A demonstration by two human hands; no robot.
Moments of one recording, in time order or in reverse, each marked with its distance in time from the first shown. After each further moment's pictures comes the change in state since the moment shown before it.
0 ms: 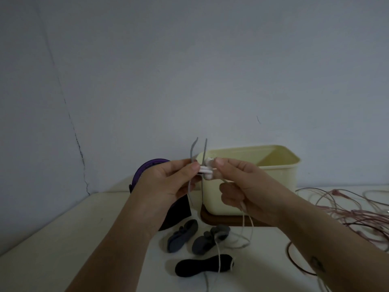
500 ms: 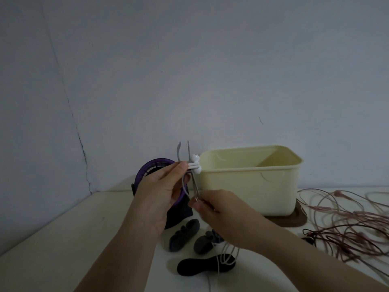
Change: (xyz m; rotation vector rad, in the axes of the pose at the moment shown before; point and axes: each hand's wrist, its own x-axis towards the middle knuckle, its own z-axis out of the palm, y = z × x) left_hand 0.010 -0.016 -0.005 -0.154 0.215 -0.073; right_hand 0.000 0.032 0.027 -1.069 -0.036 -0.088
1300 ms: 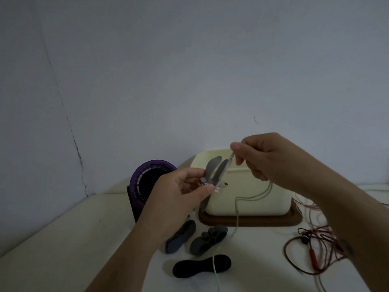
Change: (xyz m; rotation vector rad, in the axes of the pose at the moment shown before) left_hand -0.012 -0.006 0.010 0.565 -0.257 0.305; right_hand -0.012 0.000 -0.098 0.116 0.273 0.056
